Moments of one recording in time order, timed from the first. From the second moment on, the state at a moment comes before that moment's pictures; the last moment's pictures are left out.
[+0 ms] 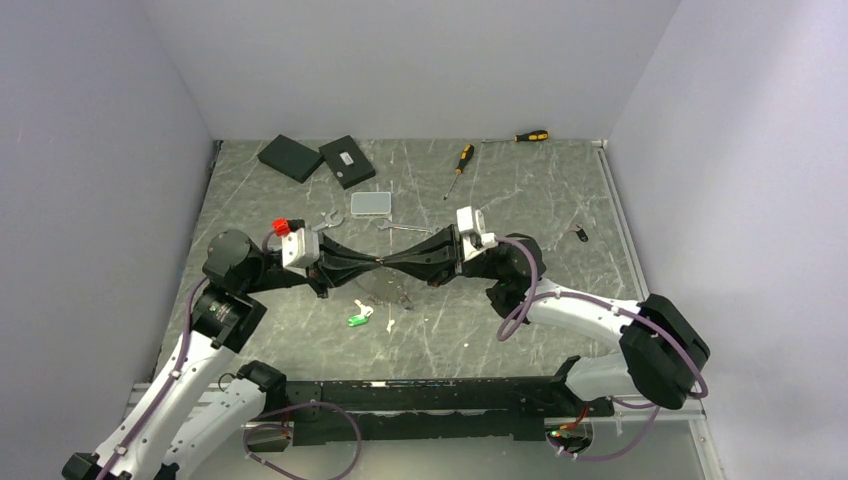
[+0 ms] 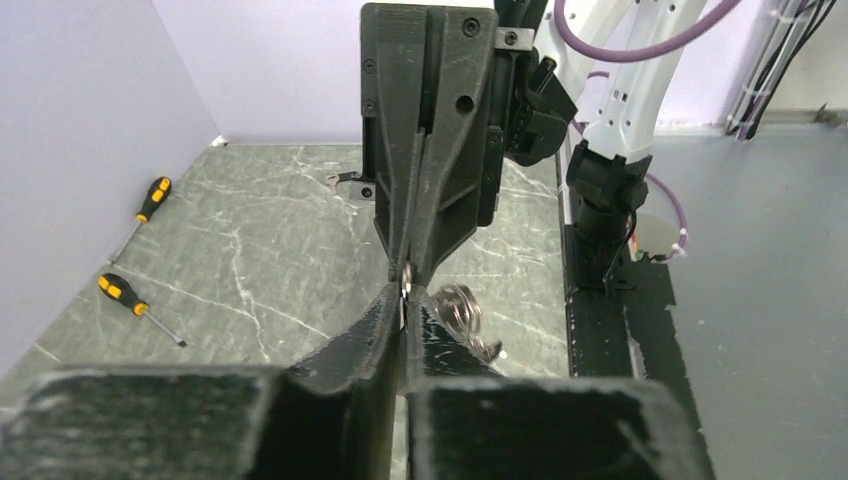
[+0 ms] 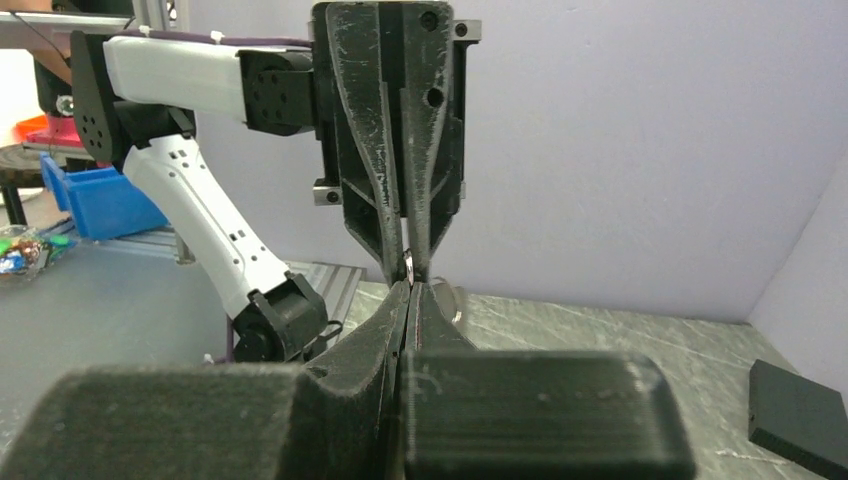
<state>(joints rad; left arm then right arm) -0.44 0.70 0.77 0.08 0.96 0.00 0.84 1.31 0.67 1.24 -0.77 0.30</state>
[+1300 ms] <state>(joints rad) -0.52 1.01 1.10 -0.62 0.71 0.39 0.92 1.24 0.97 0.04 -0.54 -0.37</state>
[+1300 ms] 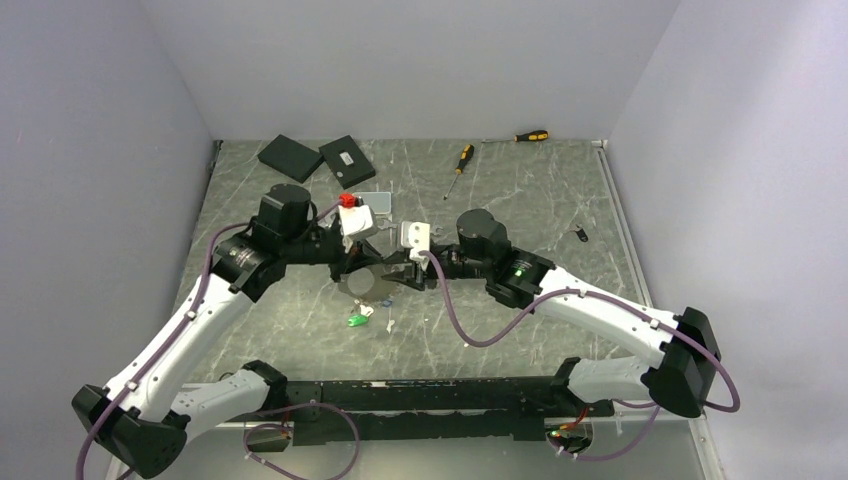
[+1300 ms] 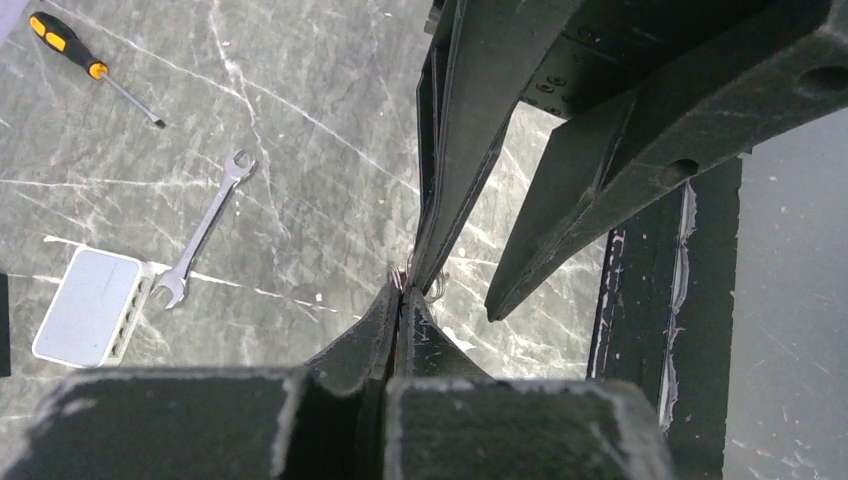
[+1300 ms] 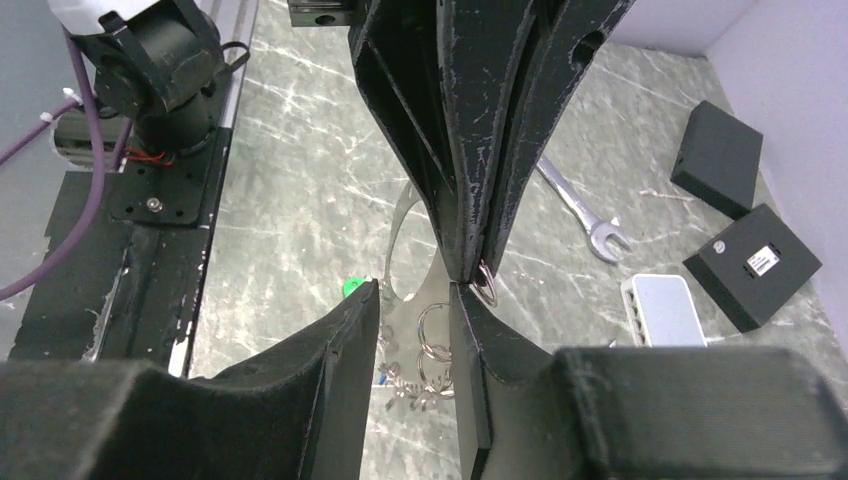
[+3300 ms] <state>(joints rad) -0.55 1.01 1.10 -0.69 0.69 0.40 0.90 1.28 1.04 -0.06 -0.57 -0.39</state>
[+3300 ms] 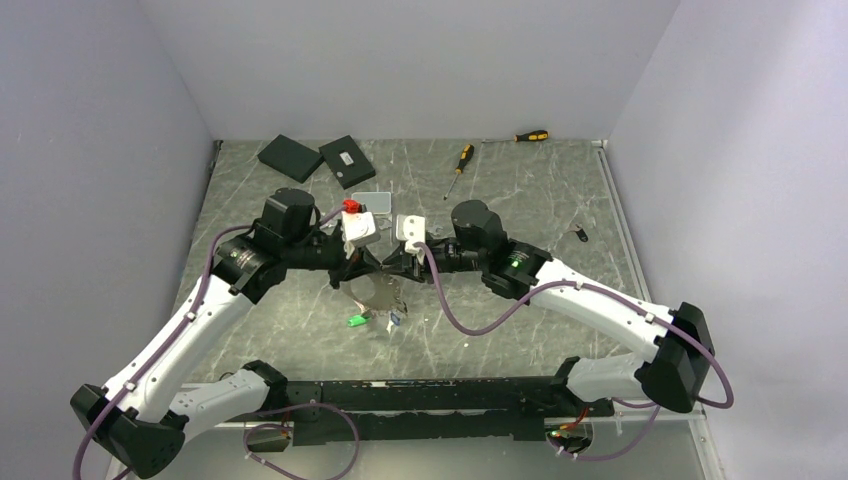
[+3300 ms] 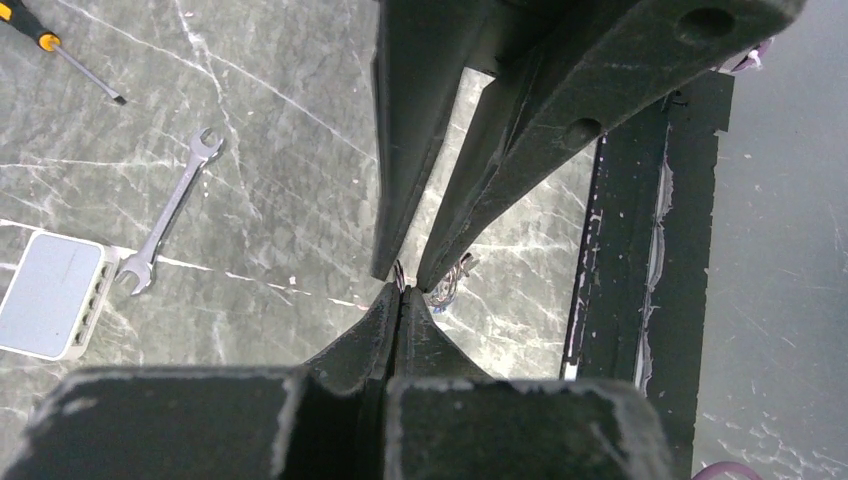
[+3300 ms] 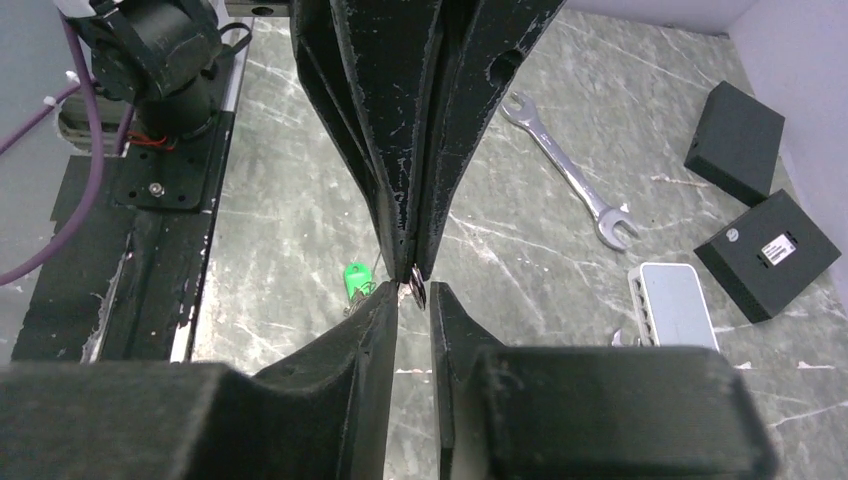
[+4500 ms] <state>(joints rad) -0.55 0.74 0.93 -0.42 0.64 0.13 0.87 1.11 0.64 0.68 -0.46 -0.05</state>
